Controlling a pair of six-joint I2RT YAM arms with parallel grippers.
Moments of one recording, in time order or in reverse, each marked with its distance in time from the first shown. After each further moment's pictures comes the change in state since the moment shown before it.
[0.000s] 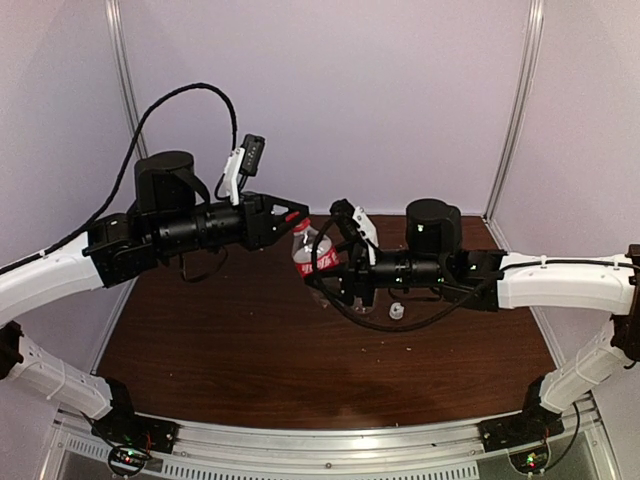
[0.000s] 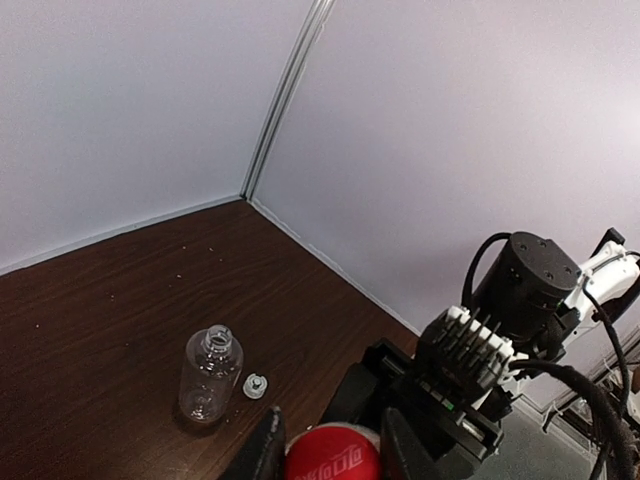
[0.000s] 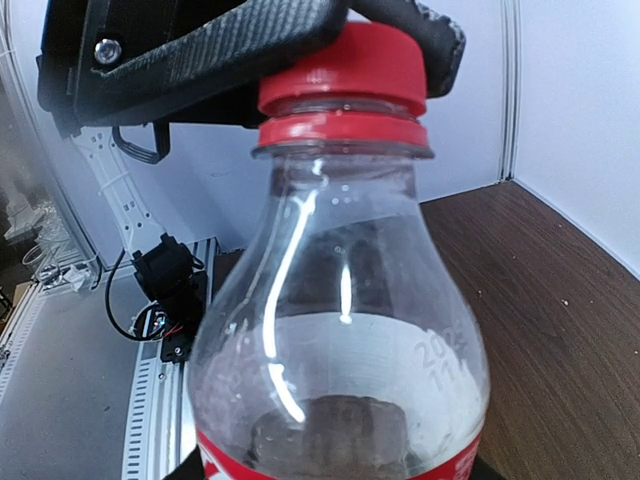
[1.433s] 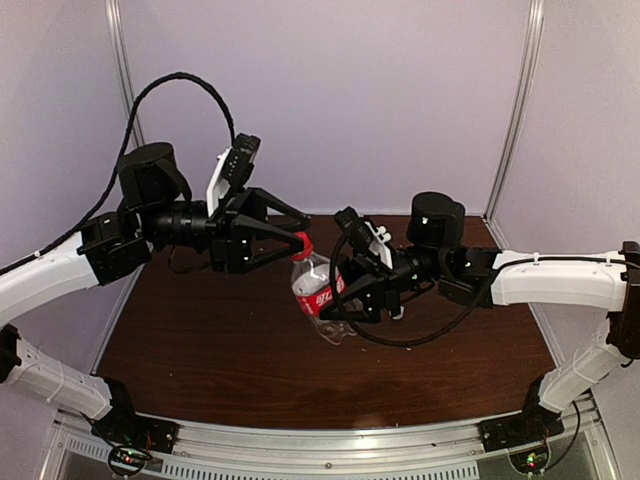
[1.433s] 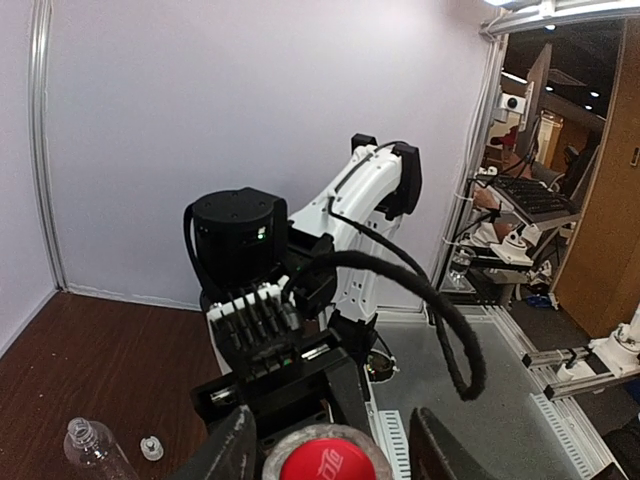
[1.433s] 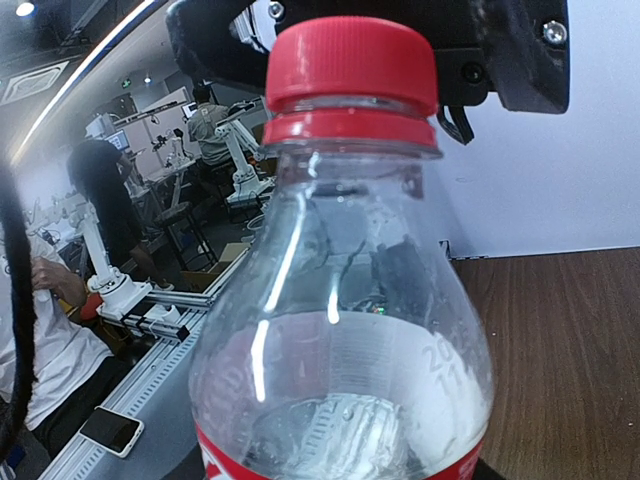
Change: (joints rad) left arm 0.047 -0.026 -0.013 0.111 0.675 0.268; right arm -0.031 0.035 0.005 0.162 -0.676 0.152
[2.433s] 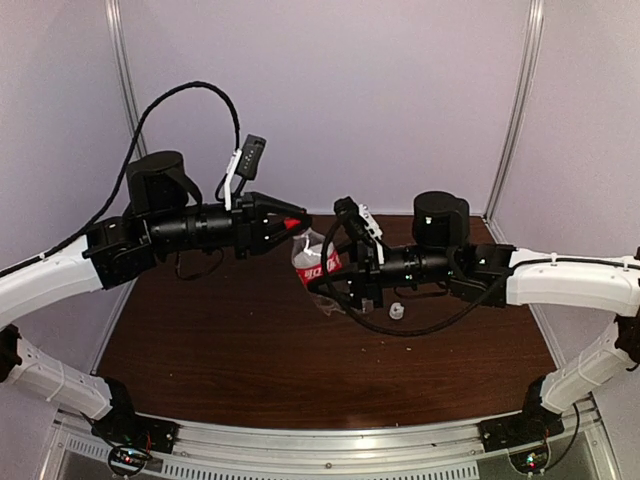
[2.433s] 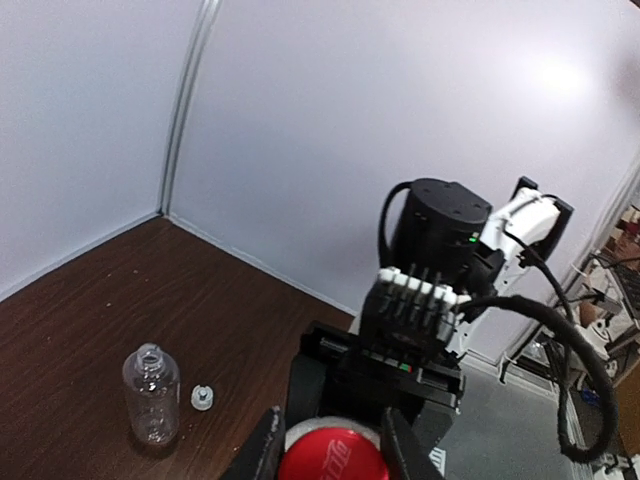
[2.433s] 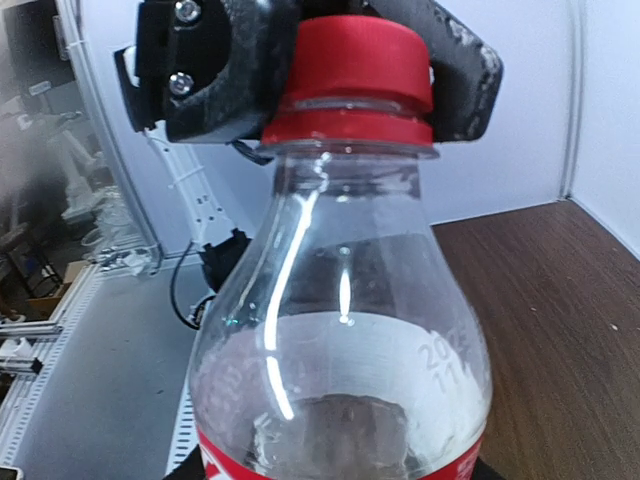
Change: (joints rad) left arm -0.005 0.006 -0.030 -0.008 -0.343 -0.169; right arm 0.024 -0.071 0.018 -0.200 0.473 -0.156
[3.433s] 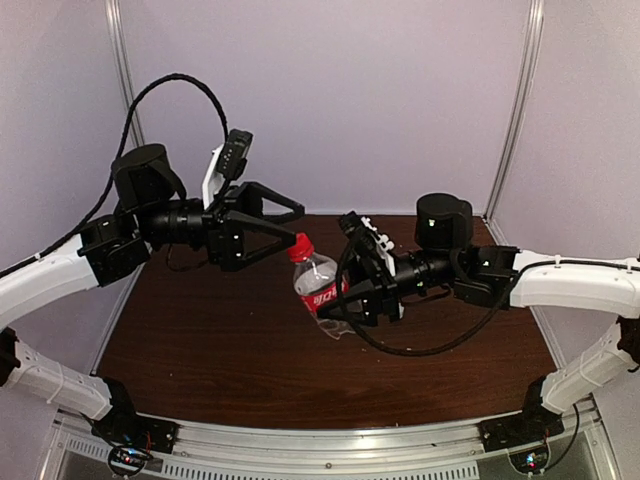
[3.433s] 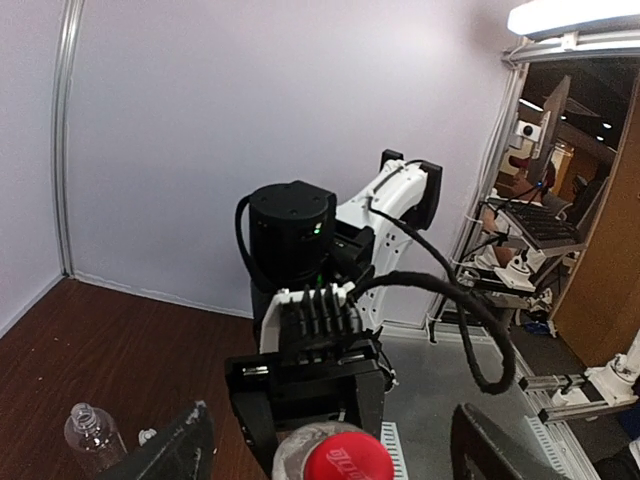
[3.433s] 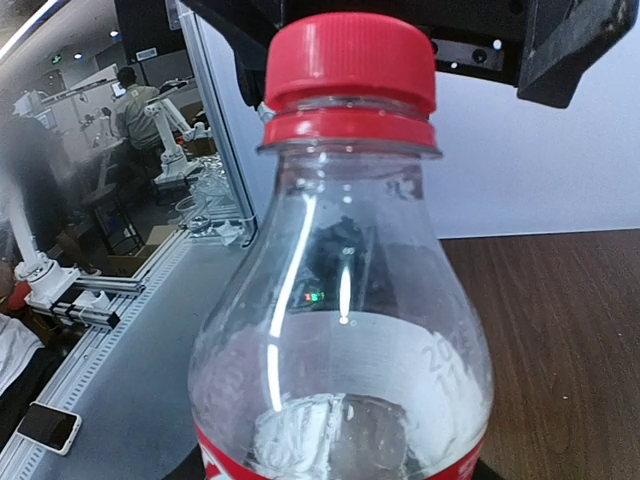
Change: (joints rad) left arm 0.050 -0.022 -0.007 0.070 0.323 0.069; right arm 0.014 -0.024 -0.018 -0.019 -0.214 -0.043
